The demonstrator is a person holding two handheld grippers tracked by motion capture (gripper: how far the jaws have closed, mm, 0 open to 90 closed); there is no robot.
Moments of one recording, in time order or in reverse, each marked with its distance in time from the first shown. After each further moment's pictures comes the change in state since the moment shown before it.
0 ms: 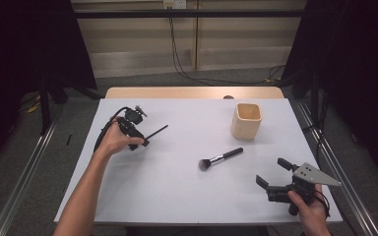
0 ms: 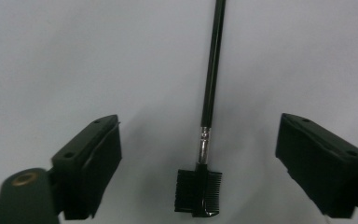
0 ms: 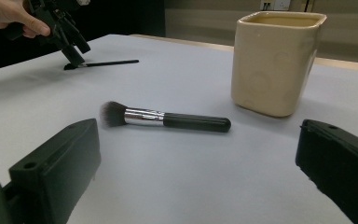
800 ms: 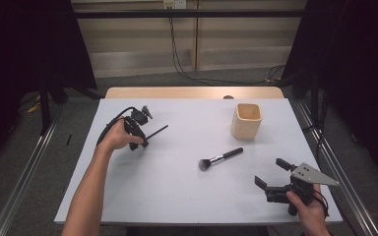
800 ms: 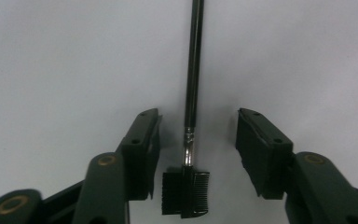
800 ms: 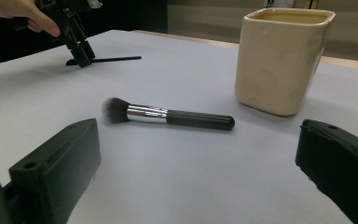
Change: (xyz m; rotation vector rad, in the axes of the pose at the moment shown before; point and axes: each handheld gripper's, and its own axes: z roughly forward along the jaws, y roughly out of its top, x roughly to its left) left arm -0.002 0.016 0.009 0.150 -0.045 0.052; right arm 0.002 0.000 0.002 0.012 0.009 -0.014
